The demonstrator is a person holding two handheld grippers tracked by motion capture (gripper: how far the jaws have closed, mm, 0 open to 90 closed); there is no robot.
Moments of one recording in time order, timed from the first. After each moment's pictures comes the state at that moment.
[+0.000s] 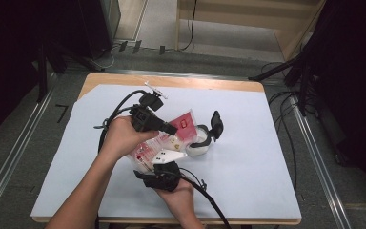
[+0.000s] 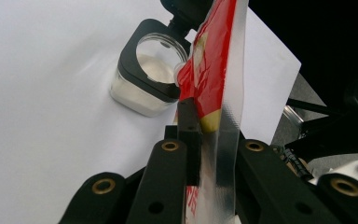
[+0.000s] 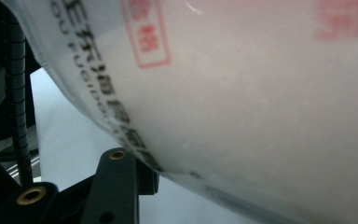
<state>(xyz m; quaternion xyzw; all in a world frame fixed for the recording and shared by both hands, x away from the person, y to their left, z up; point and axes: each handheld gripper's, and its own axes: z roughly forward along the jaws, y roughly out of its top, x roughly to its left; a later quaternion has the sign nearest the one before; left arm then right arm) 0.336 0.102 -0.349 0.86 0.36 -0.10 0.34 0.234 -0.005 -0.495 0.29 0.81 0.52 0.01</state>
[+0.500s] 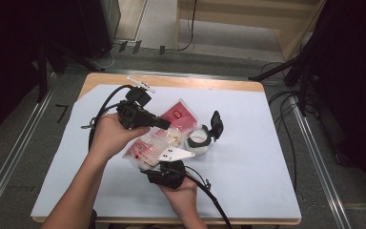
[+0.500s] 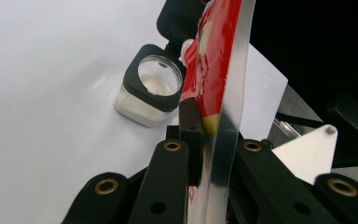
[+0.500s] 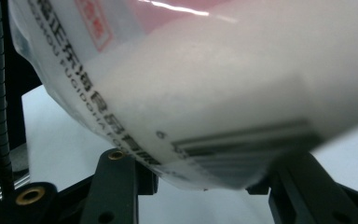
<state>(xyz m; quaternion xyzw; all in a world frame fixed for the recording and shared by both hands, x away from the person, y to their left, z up) 0.325 0.128 -0.325 0.85 0.34 -0.08 0.39 0.236 -0.018 -0.487 0.30 0.78 0.54 0.04</state>
